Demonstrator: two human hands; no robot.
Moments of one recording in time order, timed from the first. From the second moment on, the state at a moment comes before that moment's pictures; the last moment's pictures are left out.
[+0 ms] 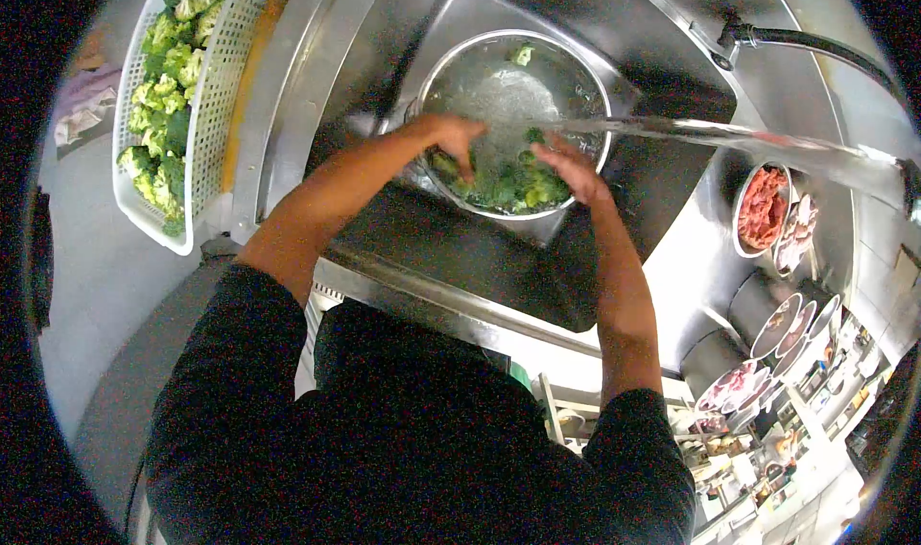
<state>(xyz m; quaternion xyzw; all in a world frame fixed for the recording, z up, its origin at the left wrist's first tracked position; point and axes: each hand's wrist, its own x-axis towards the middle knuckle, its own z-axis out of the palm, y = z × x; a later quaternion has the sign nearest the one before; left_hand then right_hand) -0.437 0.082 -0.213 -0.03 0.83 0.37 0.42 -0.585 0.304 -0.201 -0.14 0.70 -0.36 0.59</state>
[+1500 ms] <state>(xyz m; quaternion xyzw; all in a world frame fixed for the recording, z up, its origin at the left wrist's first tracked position) -0.137 -0.199 0.078 -0.46 0.75 0.40 -0.25 -0.323 -0.060 0.069 -0.39 0.66 -0.63 0.15</state>
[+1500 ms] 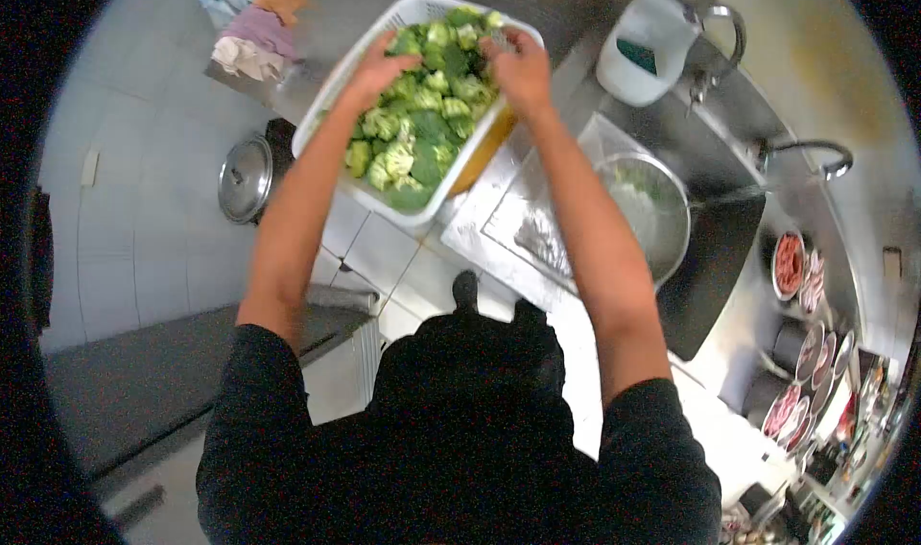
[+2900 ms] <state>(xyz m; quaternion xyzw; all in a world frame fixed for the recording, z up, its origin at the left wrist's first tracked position) -0.398 0.078 -0.194 -0.06 0.98 0.12 0.13 -0.576 0.152 -0.310 -0.59 0.78 -0.07 0.18</state>
